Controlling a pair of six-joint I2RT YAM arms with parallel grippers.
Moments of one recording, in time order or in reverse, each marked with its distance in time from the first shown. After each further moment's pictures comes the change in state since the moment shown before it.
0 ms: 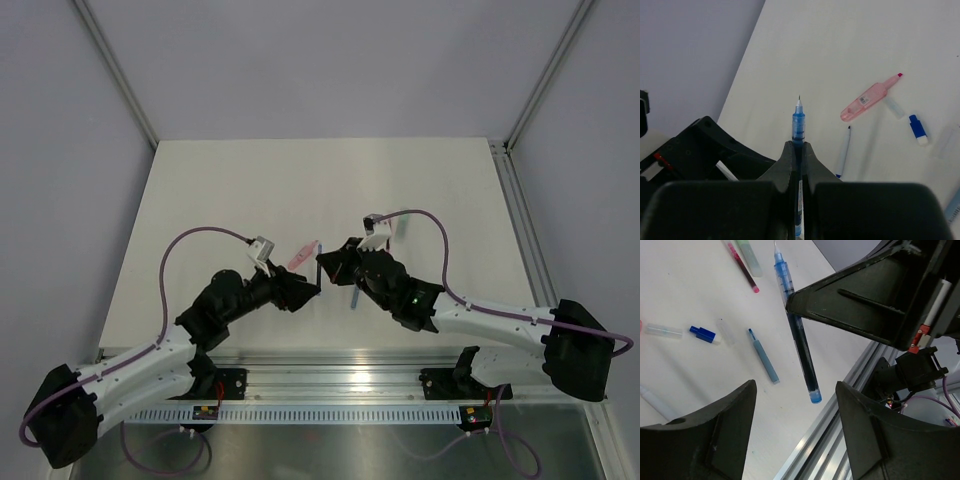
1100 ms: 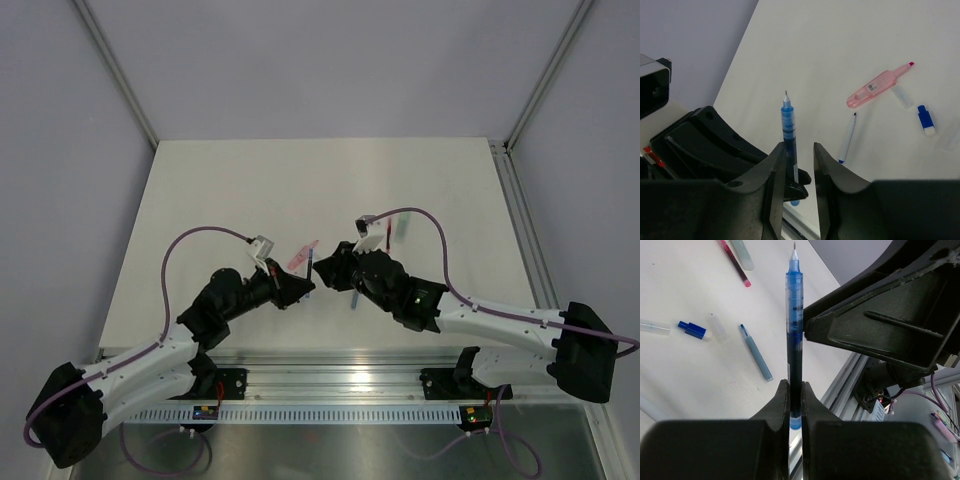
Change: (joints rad) left arm 0.043 0.055 -0.015 0.071 0.089 -0.042; right arm 0.039 -0.002 0.055 -0.093 -0.035 -0.038
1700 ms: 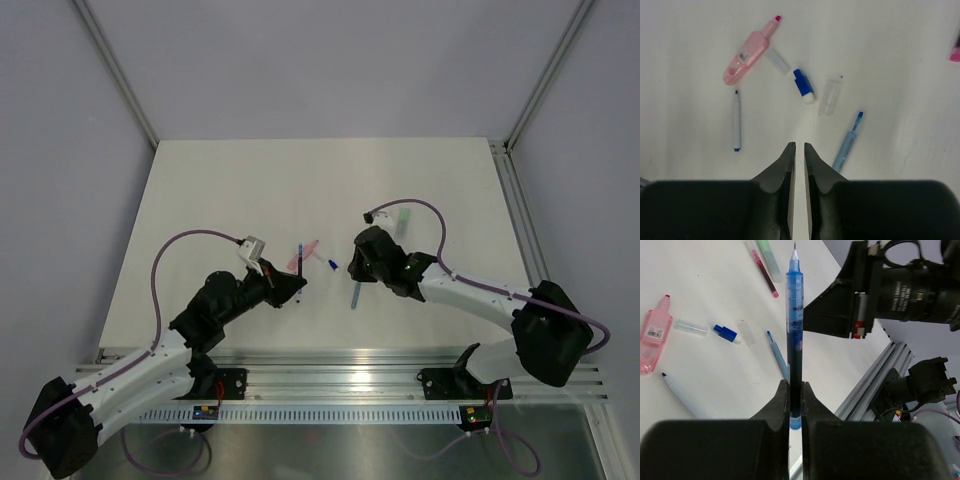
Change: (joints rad) left arm 0.000 -0.106 -0.001 -0.116 -0.126 0.033; right arm -0.252 0.121 0.065 -0.375 -0.109 -0.026
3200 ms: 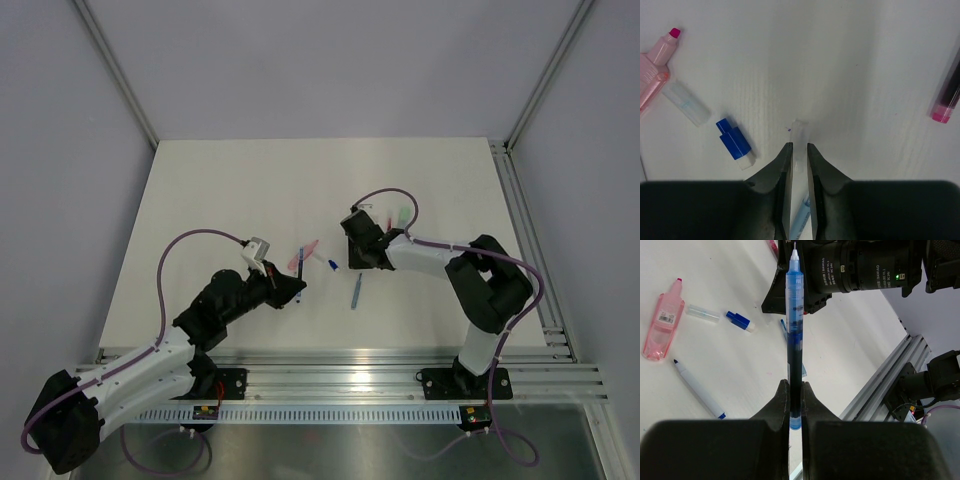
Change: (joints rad) left arm 0.000 0.039 0.000 -0.034 -0.018 0.024; right arm -0.117 0.443 0.234 -0.064 -0.014 -0.166
